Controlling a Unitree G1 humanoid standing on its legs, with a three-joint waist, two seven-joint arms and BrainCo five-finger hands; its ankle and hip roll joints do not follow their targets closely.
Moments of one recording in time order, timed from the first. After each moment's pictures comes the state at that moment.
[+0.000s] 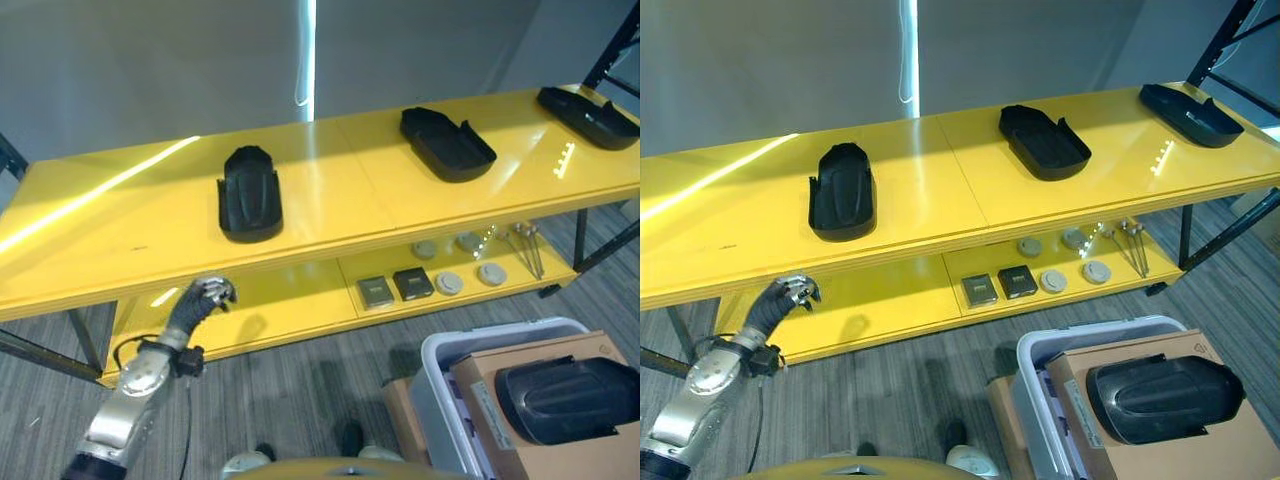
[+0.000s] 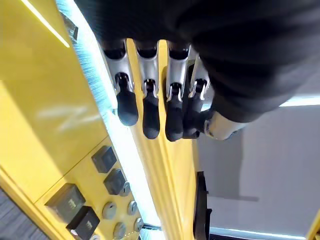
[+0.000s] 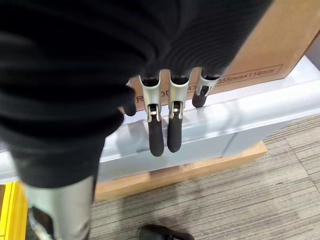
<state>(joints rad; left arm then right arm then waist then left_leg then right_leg) 0.15 0.53 -0.21 -0.07 -0.46 -0.04 -0.02 0.26 -0.40 0.11 1.00 0.19 0.03 -0.12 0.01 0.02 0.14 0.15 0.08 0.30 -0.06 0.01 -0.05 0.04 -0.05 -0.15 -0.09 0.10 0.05</state>
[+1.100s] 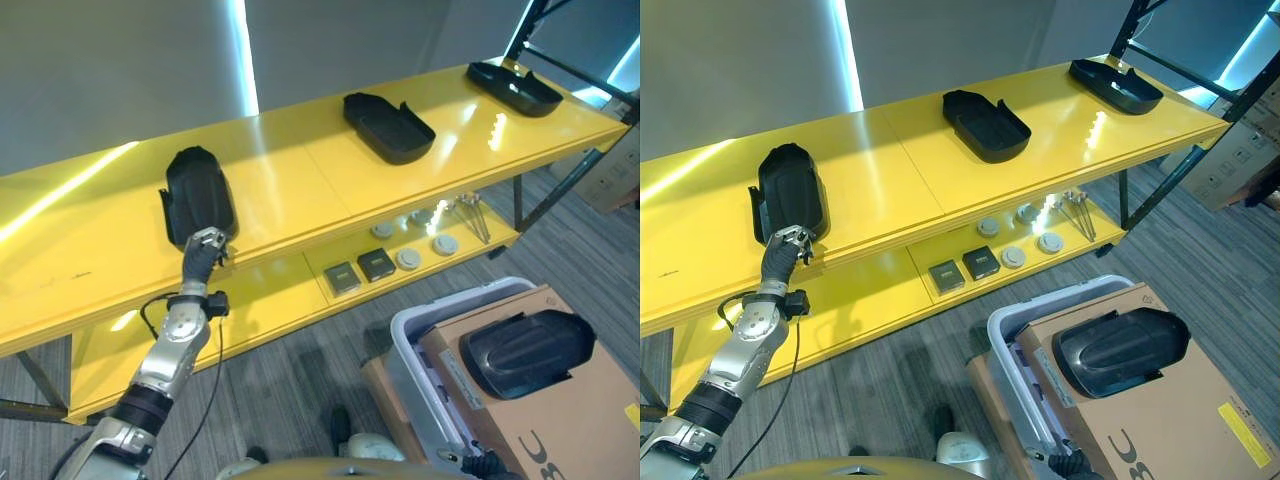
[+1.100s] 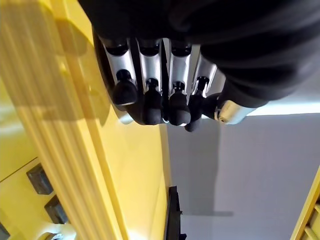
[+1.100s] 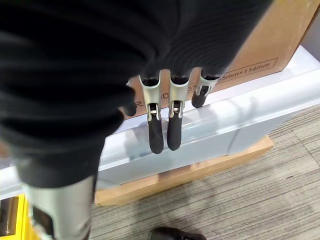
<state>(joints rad) -0.20 0.41 -0.28 0.22 -0.43 -0.17 0.34 0.17 -0.40 0.15 0.99 0.15 0.00 -0.11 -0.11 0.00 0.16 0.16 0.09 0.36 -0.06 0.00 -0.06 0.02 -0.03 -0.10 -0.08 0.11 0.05</state>
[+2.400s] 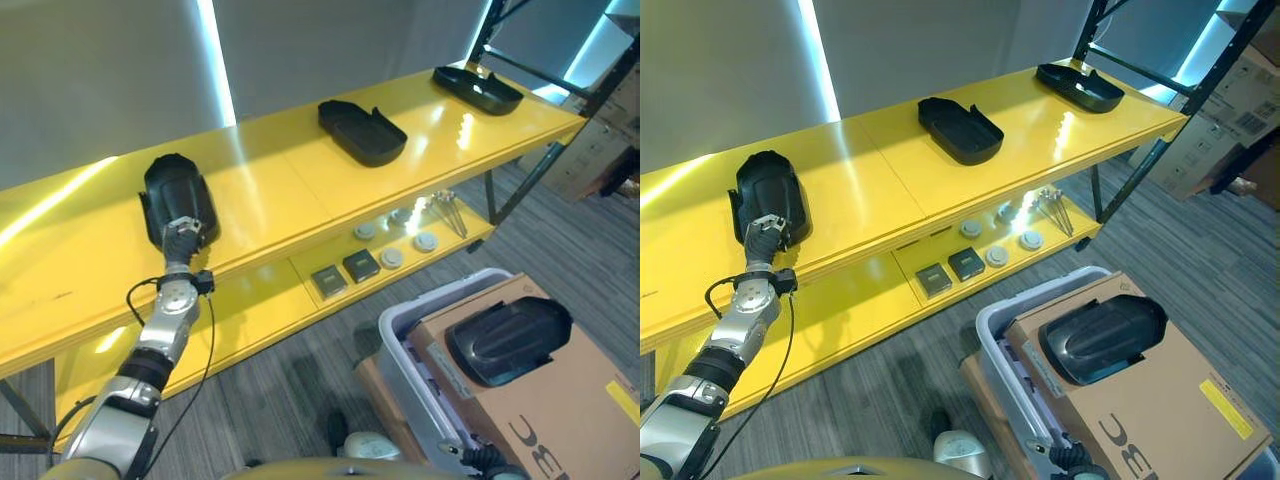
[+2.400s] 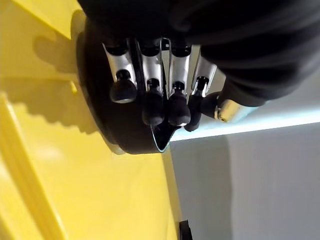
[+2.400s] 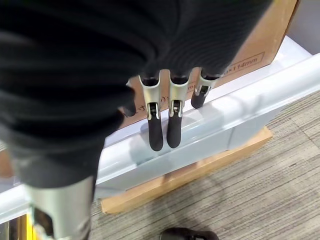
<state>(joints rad) -0.40 0.41 -0.24 0.56 -0.41 -0.20 0.43 0.14 -0.41 0.14 1.00 0.16 0.00 -0.07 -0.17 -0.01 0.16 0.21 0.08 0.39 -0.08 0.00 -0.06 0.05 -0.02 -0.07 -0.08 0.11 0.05</state>
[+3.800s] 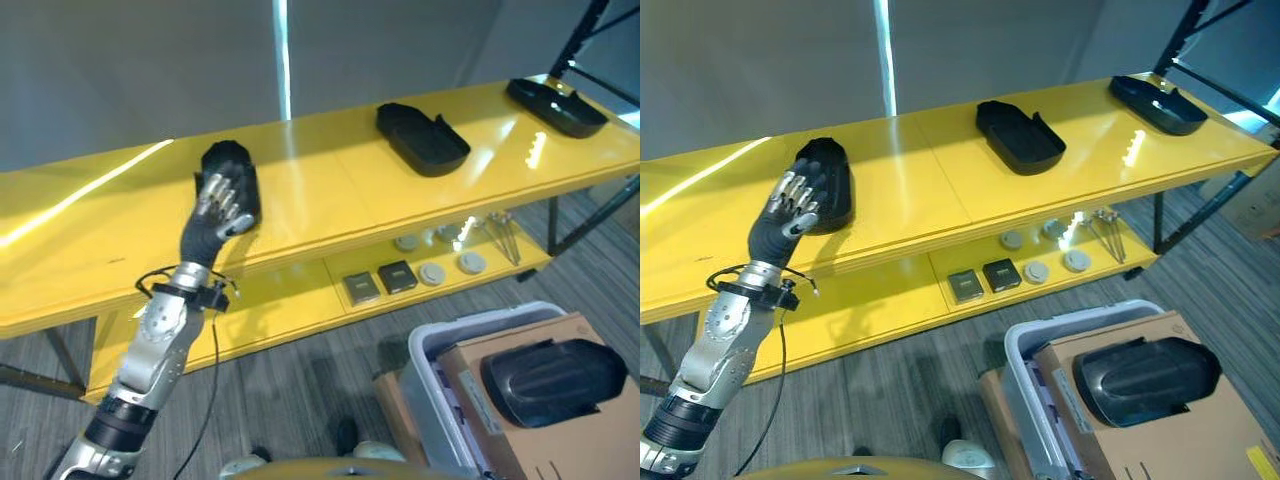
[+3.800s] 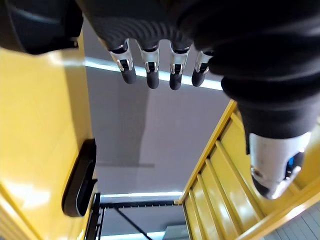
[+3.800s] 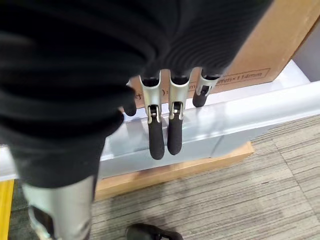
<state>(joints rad) -0.11 0.46 -0.16 -0.23 -0.59 -0.17 0.06 0.16 -0.40 0.14 1.16 0.15 0.00 -0.09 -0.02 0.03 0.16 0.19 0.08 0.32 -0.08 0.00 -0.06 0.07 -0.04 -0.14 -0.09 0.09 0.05</state>
